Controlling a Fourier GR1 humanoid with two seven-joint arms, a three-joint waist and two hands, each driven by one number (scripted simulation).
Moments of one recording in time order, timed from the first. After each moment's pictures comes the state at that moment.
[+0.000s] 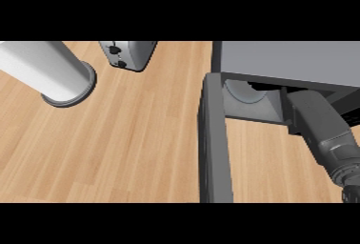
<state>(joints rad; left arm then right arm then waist) 0.57 0.23 0.51 -2.29 0.85 -0.54 0.05 -1.01 -0.31 -0.32 -0.12 0.27 -0.31 -0.70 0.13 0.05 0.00</state>
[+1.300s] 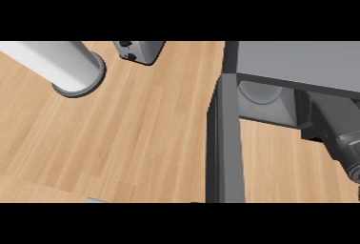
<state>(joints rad) 0.48 0.29 0.52 -2.25 0.83 -0.53 0.07 -1.04 -0.38 -0.35 -0.10 0.23 -0.37 -0.69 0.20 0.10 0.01</state>
